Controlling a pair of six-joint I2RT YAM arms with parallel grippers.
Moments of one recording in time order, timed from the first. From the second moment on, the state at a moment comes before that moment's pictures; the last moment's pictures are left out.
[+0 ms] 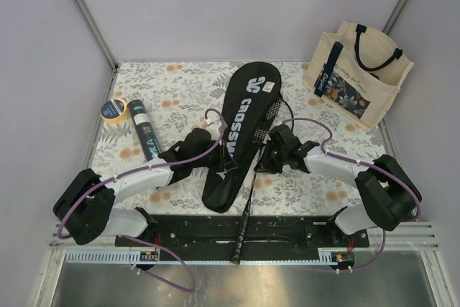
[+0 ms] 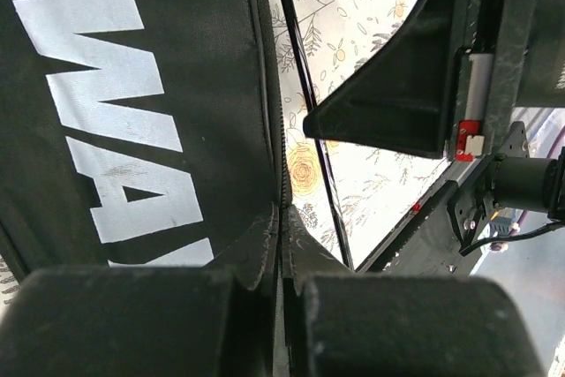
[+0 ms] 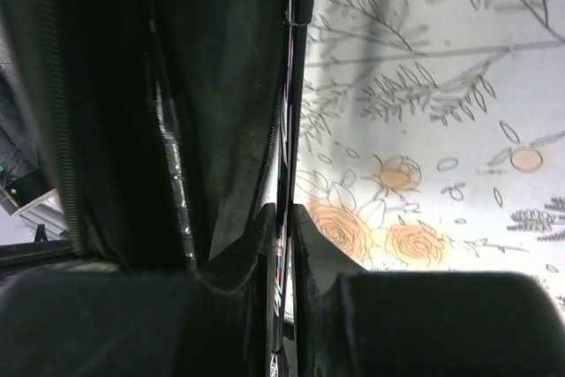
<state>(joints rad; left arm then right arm) -0.75 1.30 0.63 0.06 0.27 -0.62 0.66 1.45 0.71 -0.21 -0.17 0.99</state>
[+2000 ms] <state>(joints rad) -0.78 1.28 0.58 0.06 0.32 -0.59 0.66 1.69 0.77 0.27 -0.23 0.88</state>
